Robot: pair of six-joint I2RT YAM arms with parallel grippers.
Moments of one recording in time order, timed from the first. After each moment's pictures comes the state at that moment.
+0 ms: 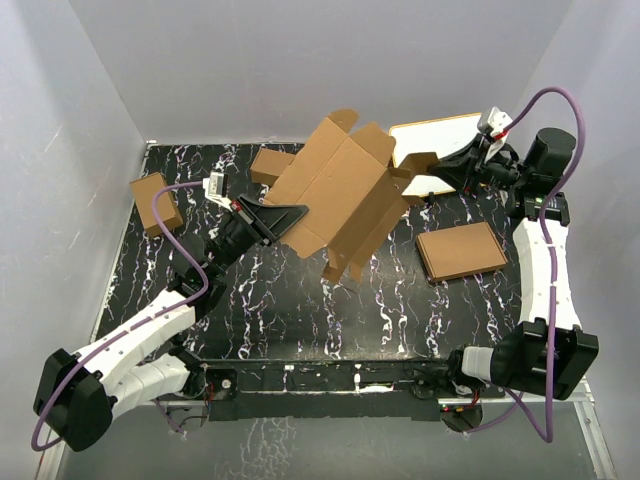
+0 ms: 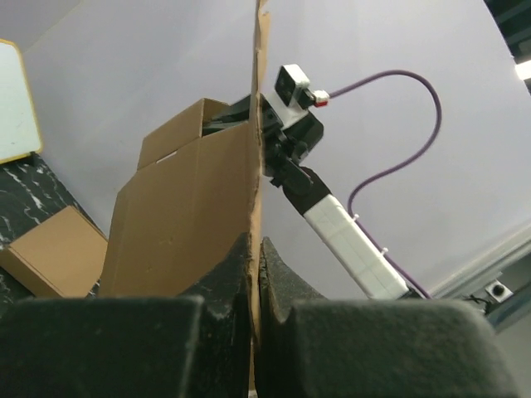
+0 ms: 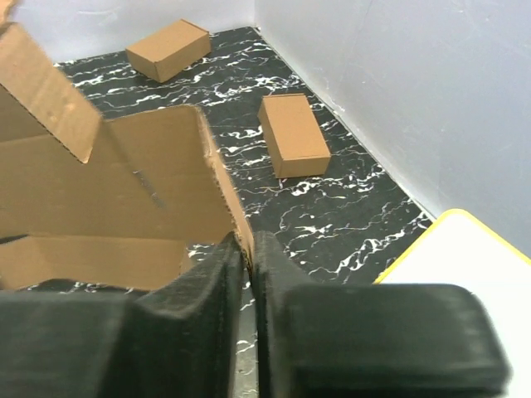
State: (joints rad) left arm -0.61 0.99 0.61 0.82 0.31 -1.19; right arm -0.26 1.27 1.25 -0.13 -1.29 -0.25
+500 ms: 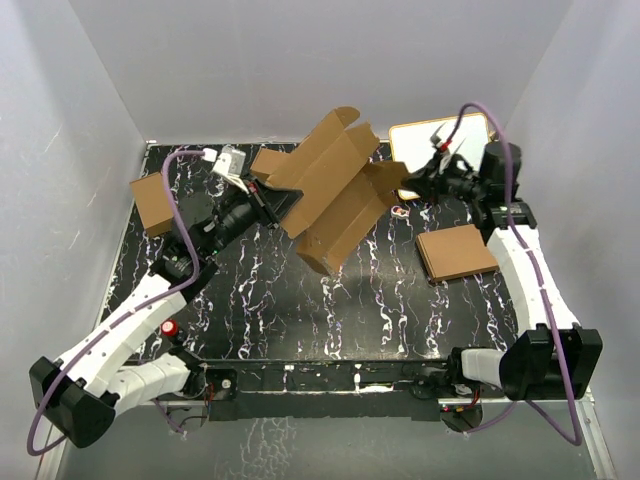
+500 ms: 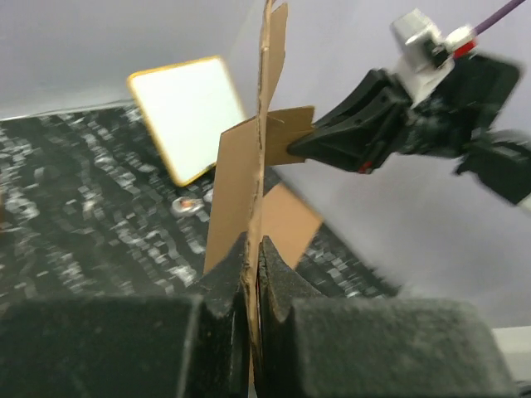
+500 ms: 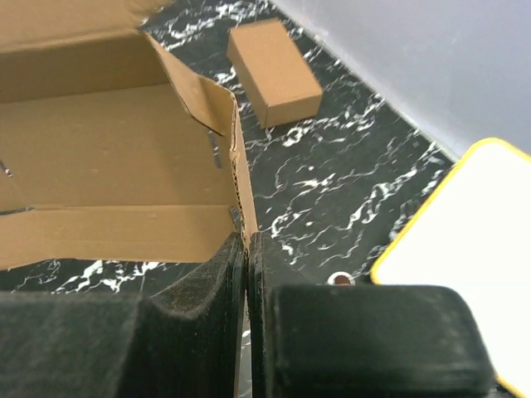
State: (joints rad) left arm -0.60 1.00 0.92 0.21 0.22 -0.58; right arm -0.04 1.24 1.16 -0.21 -0.91 -0.32
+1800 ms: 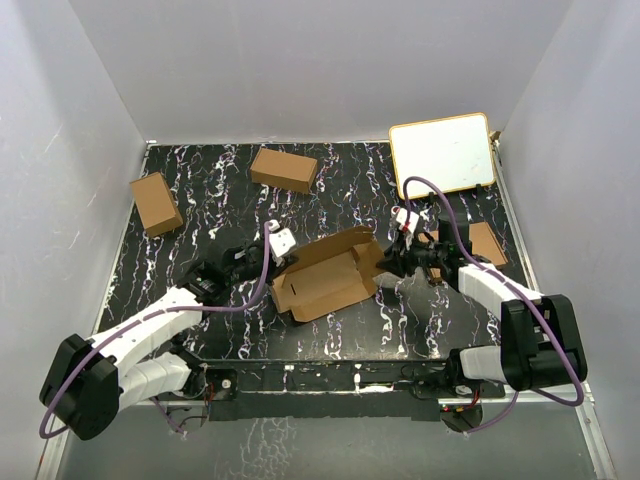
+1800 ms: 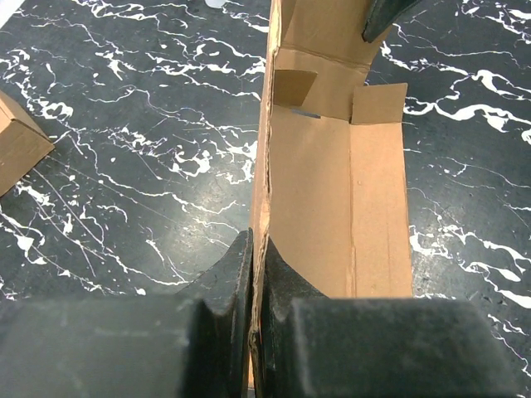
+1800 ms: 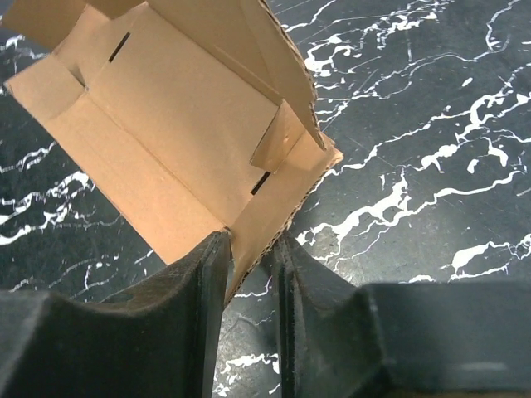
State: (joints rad) left arm -0.60 1.06 0.55 0.14 0.42 0.33; right arm 0.10 1.31 0.54 0.13 -0.96 -0.45
